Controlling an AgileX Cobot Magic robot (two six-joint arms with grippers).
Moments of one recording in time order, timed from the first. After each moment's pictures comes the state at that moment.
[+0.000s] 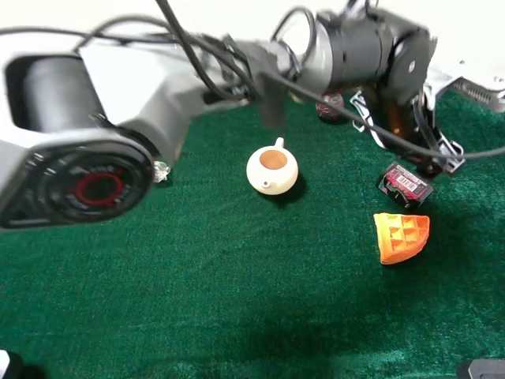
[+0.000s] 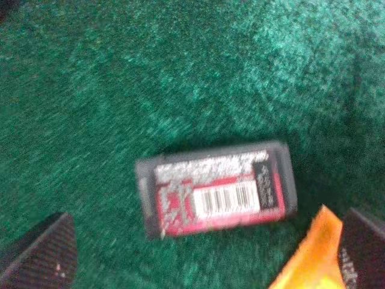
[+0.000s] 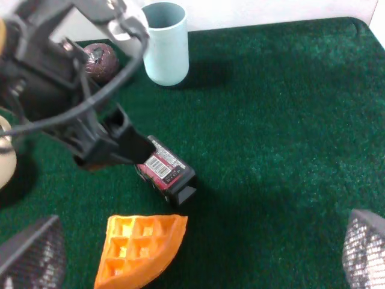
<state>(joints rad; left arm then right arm) -1.02 2.50 -2.27 -0.01 0.69 -0.03 -0.01 -0.01 -0.50 0.03 1.03 -0.01</state>
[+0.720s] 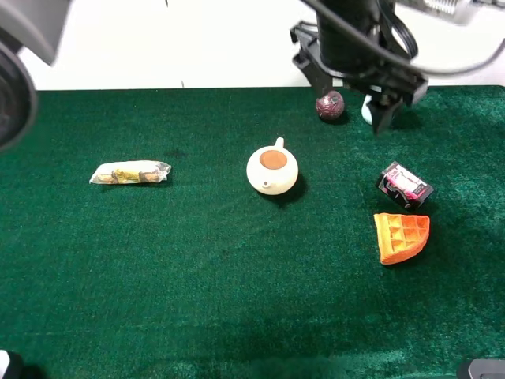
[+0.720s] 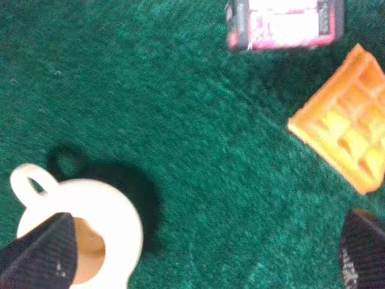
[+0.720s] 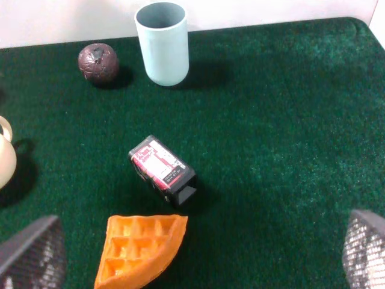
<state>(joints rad) -0.93 2.27 -2.28 -0.01 1.17 -0.03 -0.01 -0.01 -0.50 0.03 1.03 -0.01</state>
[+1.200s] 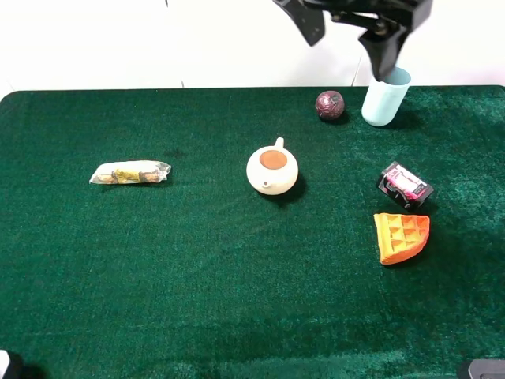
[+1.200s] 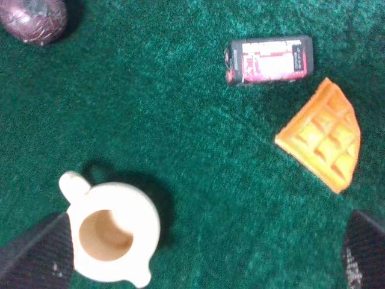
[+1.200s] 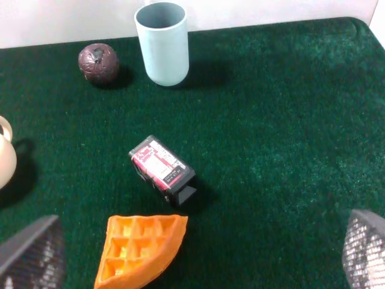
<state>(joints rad) -0.90 2.10 -2.21 -0.03 1.17 0.01 -0.01 -0.01 -0.50 0.03 1.03 -0.01</state>
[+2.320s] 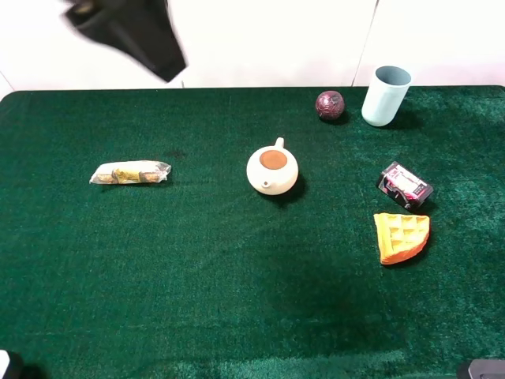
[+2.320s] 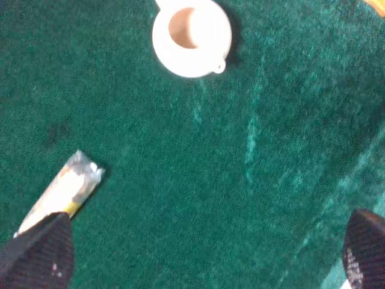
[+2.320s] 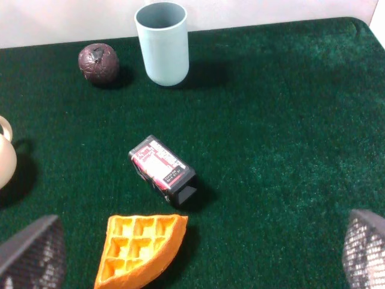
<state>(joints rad) -0.79 1.35 -1.44 0.03 1.17 0.12 -0.01 -0.01 -0.50 0.03 1.03 -0.01</state>
